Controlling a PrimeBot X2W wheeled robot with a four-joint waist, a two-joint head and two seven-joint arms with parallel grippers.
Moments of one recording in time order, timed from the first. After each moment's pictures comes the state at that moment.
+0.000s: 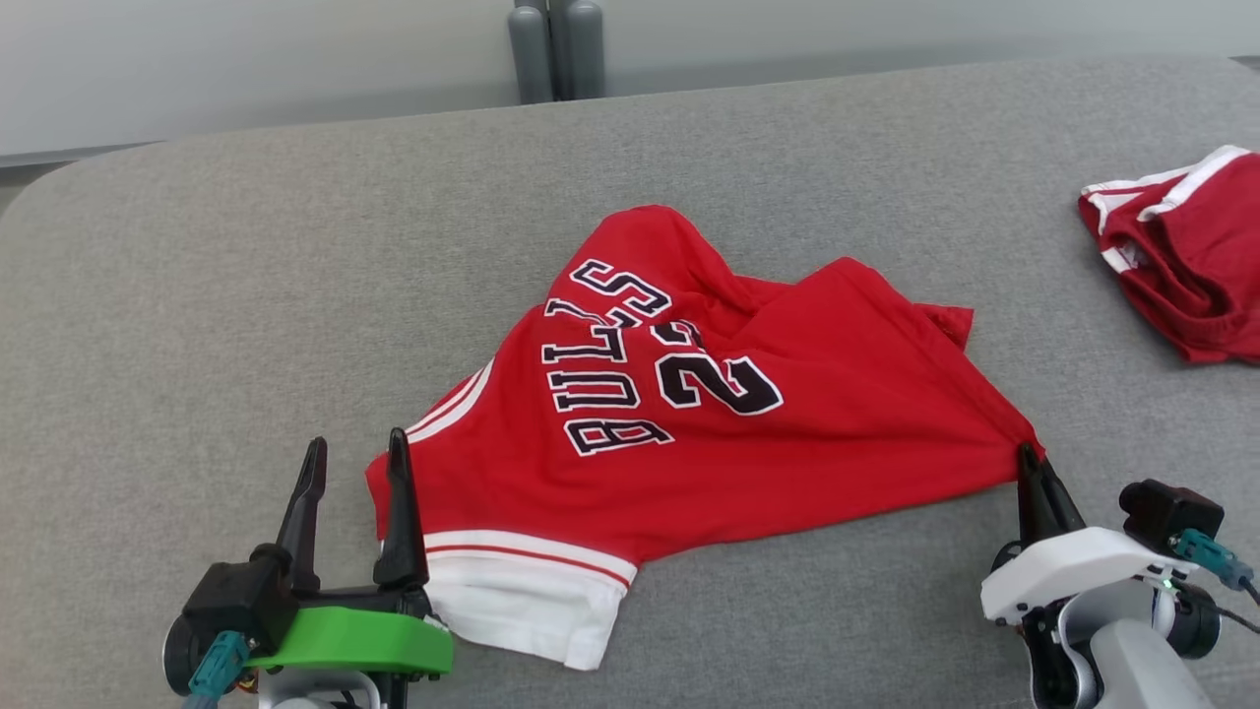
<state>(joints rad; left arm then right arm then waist) -0.02 0.05 -0.15 0.09 -0.33 0.01 -0.26 -0.22 -0.10 -0.04 0.58 0.43 0.13 -0.26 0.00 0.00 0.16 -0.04</state>
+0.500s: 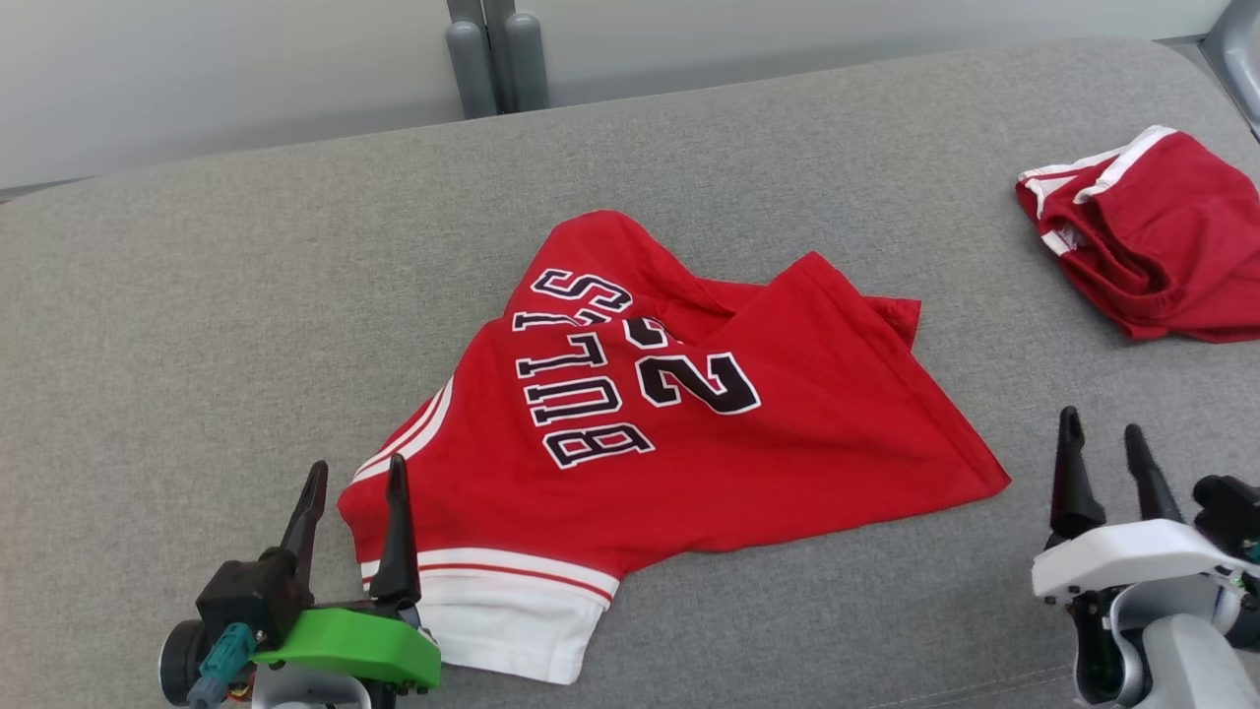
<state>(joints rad) -0.04 0.07 -0.14 0.19 -0.31 -0.01 -0.25 -0.16 -0.07 -0.17 0.42 0.37 0.13 -0.26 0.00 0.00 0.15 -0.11</state>
